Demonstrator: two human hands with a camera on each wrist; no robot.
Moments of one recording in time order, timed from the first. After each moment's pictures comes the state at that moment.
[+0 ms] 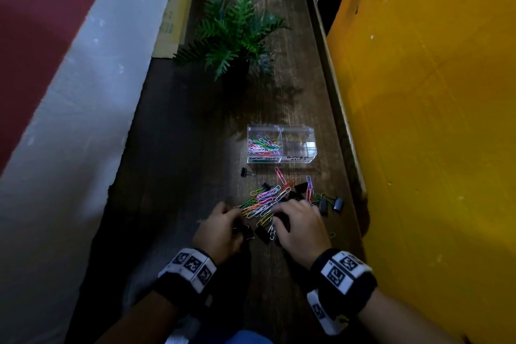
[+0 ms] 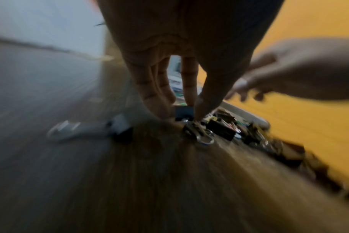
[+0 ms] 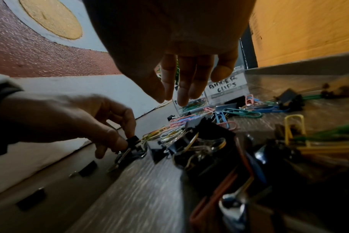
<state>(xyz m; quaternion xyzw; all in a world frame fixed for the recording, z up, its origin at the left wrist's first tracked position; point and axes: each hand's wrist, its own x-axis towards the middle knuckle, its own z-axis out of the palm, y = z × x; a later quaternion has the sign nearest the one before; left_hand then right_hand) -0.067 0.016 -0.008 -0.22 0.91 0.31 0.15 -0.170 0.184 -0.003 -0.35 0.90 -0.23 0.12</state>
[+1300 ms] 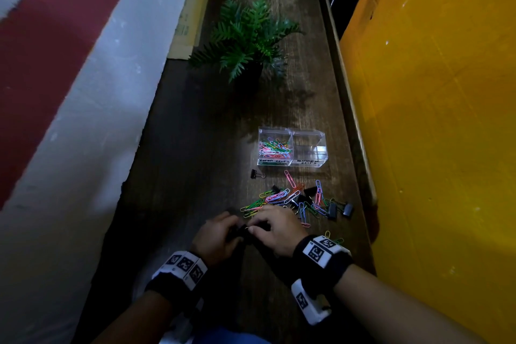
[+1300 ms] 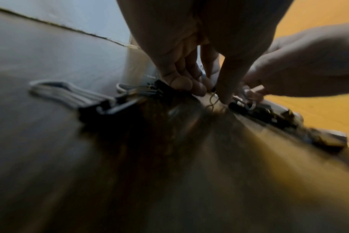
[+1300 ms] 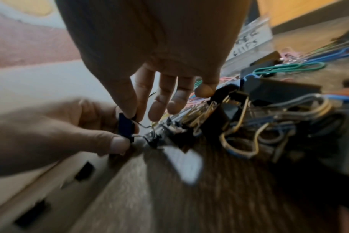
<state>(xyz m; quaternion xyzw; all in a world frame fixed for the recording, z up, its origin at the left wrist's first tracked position) -0.046 -0.009 -0.047 -0.13 0.91 0.39 0.08 -0.170 0.138 -0.026 -0.41 0.82 -0.26 0.29</state>
